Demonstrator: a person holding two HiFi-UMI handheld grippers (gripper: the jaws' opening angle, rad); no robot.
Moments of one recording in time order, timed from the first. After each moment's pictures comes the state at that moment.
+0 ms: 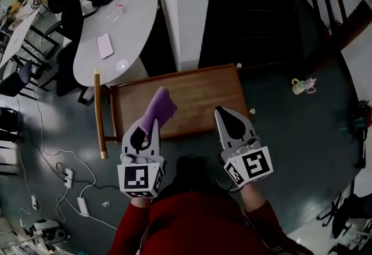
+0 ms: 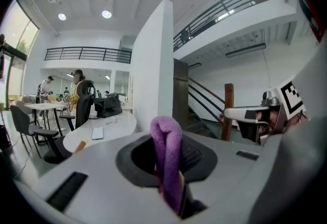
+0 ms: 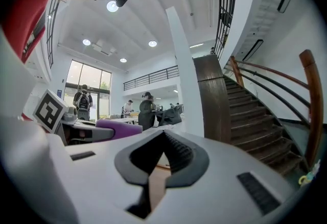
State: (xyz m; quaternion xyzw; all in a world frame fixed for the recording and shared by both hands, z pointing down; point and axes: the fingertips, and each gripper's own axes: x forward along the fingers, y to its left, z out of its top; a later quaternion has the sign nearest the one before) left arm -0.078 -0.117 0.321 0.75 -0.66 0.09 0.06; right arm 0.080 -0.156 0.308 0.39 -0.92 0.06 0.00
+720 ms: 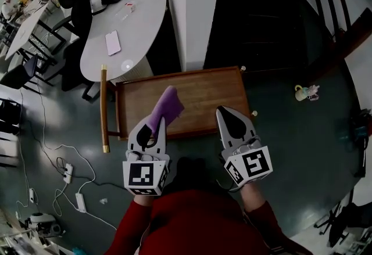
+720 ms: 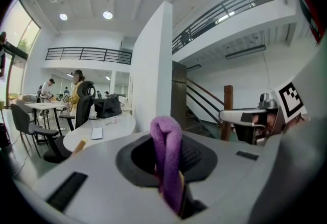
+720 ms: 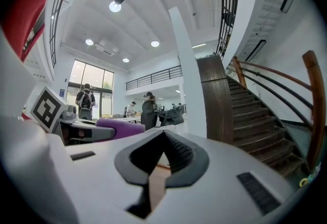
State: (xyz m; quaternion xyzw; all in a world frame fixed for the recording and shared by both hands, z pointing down) left arm -0.067 -0.112 0.319 0.75 -0.65 0.08 0.06; right arm 0.076 -0.153 0.308 0.38 -0.93 0.05 0.01
